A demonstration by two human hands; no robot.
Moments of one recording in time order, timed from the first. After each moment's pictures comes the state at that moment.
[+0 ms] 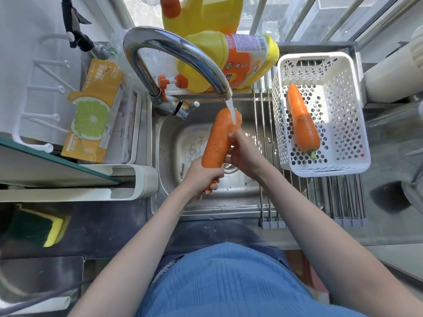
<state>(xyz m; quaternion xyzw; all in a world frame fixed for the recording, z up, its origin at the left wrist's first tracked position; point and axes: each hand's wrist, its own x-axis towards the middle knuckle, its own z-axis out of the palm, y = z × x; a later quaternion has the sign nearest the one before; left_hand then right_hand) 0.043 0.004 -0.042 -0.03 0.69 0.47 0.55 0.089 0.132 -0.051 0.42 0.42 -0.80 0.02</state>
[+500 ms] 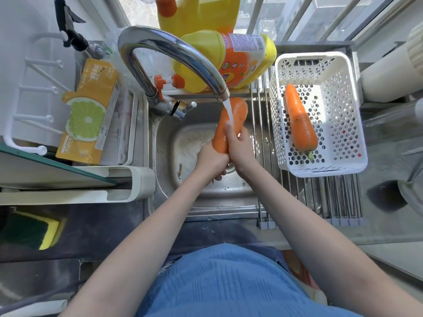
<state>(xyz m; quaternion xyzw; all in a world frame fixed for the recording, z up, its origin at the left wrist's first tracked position) 0.039 0.052 -0.032 0.02 0.77 0.41 0.49 0.083 0.125 -0.057 0.50 0.56 -0.66 -0.07</state>
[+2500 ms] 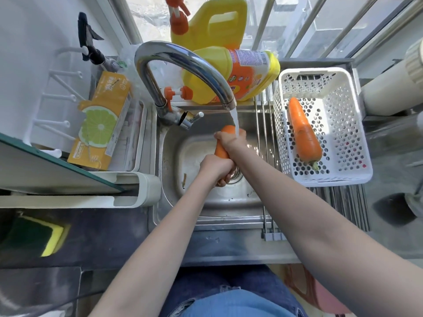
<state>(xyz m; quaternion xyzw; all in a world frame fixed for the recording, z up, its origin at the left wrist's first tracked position) 0.033 0.059 -0.029 -0.07 0.77 0.34 0.54 0.028 0.143 -0.056 0.63 0.52 -0.57 0.08</state>
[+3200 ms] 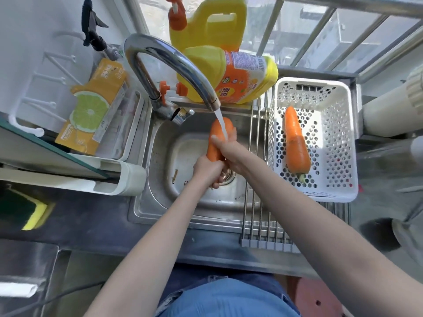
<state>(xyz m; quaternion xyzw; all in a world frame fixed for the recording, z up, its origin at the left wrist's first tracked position) 0.059 0.072 -0.045 -0.10 0.76 0.44 0.46 0.061 0.157 -0.055 0.46 0.54 -0.69 0.13</state>
